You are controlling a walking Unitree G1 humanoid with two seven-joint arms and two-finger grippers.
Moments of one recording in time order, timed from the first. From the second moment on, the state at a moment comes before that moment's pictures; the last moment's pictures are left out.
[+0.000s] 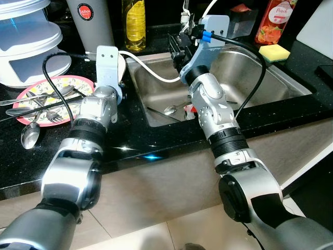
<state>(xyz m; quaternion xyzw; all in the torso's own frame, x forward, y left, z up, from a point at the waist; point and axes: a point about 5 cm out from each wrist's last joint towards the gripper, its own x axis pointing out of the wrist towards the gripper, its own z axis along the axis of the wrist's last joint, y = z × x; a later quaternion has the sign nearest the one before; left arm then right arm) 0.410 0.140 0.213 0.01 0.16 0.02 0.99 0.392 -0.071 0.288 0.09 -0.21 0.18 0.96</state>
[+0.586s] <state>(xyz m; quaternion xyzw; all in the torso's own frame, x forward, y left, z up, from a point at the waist) 0.410 0.144 0.204 -0.08 0.20 0.03 0.98 0.391 -0.070 0.284 0.09 -0.21 0.19 0.96</state>
